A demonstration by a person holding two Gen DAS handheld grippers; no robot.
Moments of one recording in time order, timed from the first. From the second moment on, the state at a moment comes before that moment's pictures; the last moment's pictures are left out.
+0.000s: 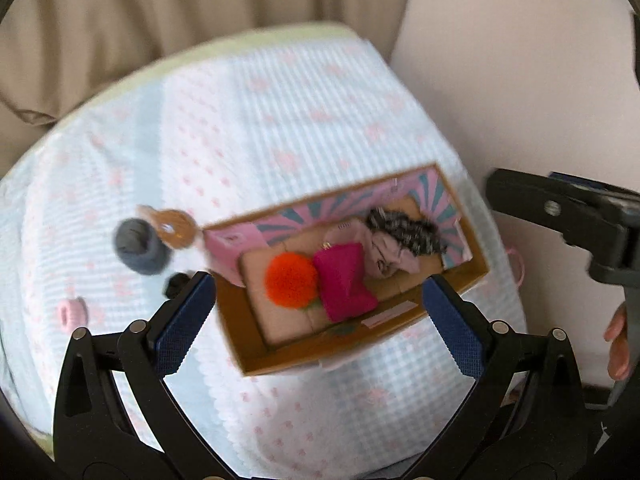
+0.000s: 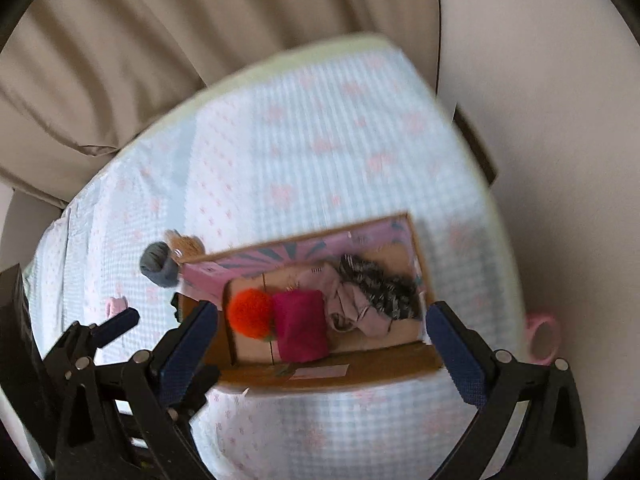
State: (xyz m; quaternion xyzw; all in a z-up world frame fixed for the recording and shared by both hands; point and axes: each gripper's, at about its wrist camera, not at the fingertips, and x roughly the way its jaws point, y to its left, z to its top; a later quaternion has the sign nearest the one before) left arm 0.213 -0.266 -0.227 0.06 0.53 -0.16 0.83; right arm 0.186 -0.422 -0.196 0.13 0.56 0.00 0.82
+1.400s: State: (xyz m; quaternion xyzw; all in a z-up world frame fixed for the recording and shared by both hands) left arm 0.203 0.198 -0.381 -0.10 0.47 0.06 0.88; right arm 0.218 -0.064 -0.278 0.09 0.46 0.02 0.88
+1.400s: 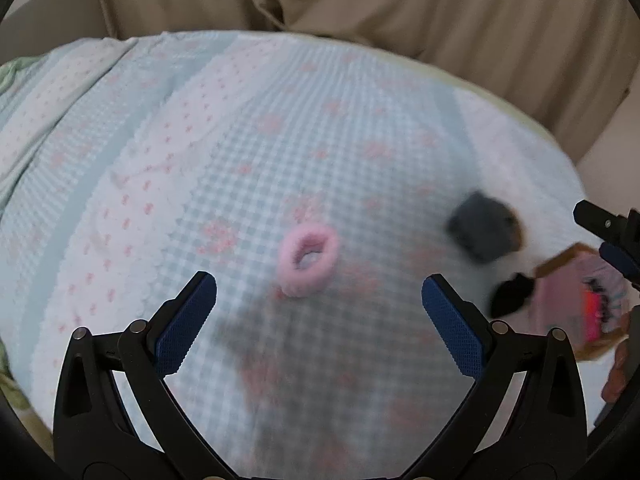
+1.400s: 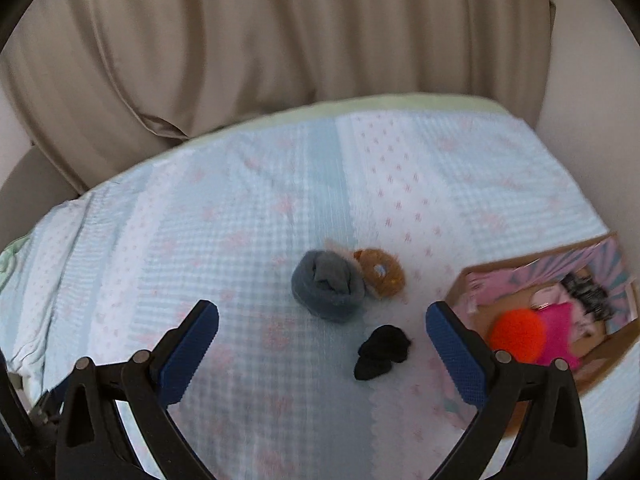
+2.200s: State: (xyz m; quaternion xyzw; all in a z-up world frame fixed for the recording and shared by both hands) left arm 0.270 0.212 -0.499 -0.15 0.48 0.15 0.85; right arm 0.313 -0.046 -0.430 0.18 0.49 -0.05 0.85
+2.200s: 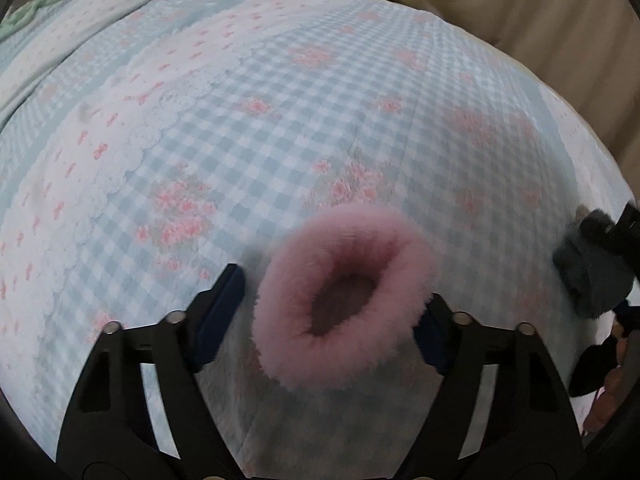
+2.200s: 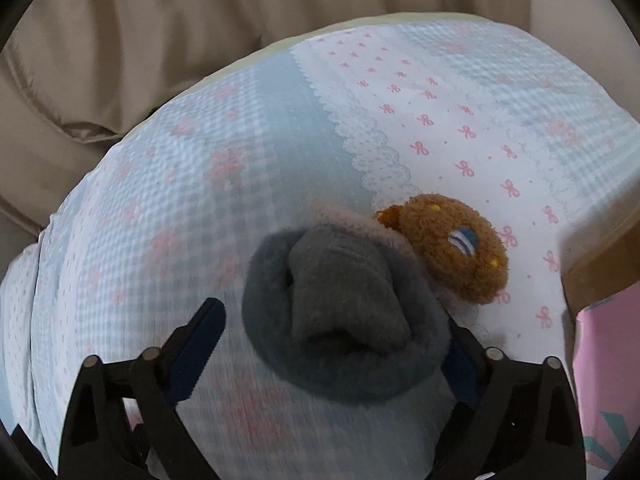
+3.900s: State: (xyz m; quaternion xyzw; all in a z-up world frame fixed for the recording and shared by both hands) left arm 0.153 -0.003 -0.140 -0.08 0.41 -0.05 0.91; right arm 0.104 -0.177 -0.090 0.03 0.39 0.05 0.92
